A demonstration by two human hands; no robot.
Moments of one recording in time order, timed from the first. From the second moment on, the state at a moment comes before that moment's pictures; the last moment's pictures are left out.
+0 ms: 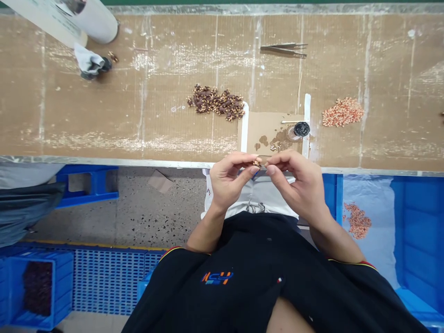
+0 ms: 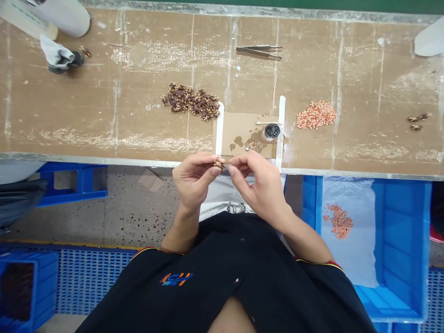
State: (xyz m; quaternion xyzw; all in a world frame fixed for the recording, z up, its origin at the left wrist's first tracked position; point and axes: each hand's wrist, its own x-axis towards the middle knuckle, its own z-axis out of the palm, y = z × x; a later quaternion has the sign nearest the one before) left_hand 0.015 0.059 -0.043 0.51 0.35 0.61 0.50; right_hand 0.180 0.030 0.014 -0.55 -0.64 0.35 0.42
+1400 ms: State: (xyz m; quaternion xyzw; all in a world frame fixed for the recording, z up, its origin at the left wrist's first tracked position) left_hand 0.006 0.066 -0.030 0.45 0.37 0.51 0.63; right_hand 0.180 0.037 0.017 -0.54 -0.54 0.52 0.38
